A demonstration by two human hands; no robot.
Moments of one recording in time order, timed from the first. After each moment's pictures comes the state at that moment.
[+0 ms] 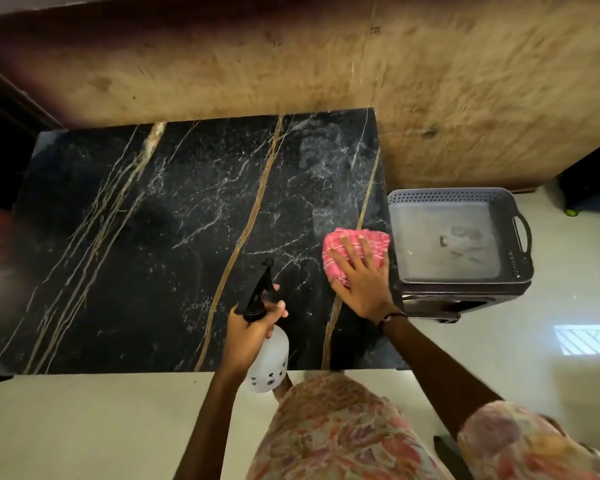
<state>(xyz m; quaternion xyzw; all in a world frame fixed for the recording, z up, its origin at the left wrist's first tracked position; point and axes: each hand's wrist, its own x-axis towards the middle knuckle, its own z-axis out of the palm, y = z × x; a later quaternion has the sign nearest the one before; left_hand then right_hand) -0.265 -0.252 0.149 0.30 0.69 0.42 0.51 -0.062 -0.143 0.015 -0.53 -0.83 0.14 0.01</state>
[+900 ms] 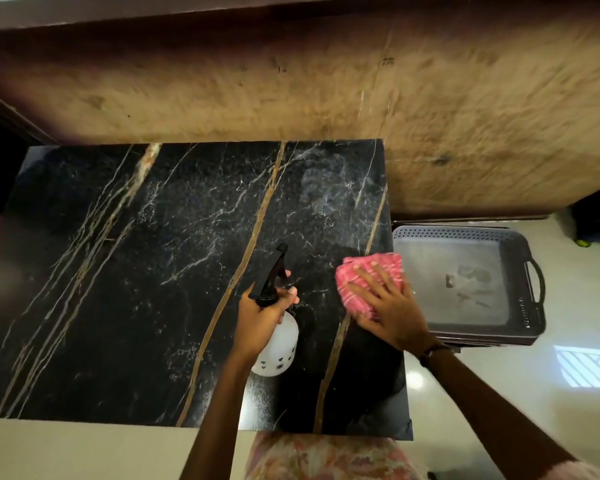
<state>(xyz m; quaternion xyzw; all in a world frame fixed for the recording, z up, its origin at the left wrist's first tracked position) -0.258 -0.136 0.136 0.30 0.68 0.43 0.51 -0.005 -0.077 0.013 -0.44 -0.89 0.12 0.01</state>
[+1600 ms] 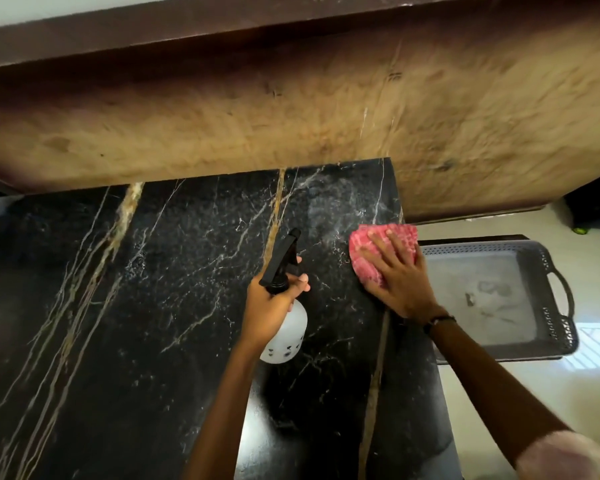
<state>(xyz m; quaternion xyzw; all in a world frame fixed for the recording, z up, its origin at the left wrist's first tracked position) -0.310 -0.022 0.118 0.37 0.64 0.41 0.53 -0.052 0.038 0.010 -0.52 -0.85 0.10 0.02</state>
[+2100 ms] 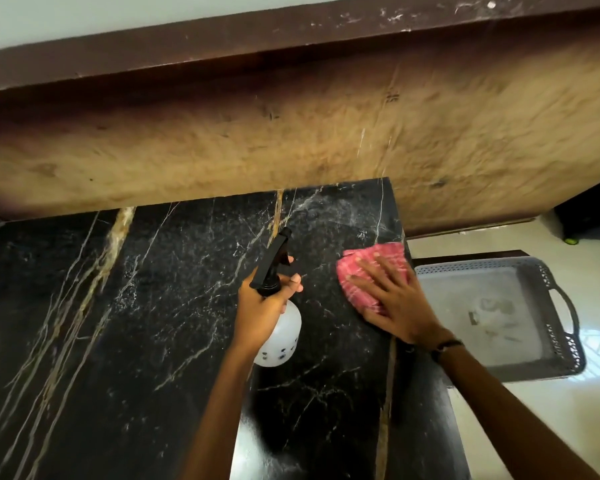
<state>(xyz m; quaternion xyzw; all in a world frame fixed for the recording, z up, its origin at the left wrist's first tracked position) -0.327 0.019 0.117 0.37 0.64 0.42 0.53 -0.061 0.045 0.005 -0.46 -0.88 0.08 0.03</state>
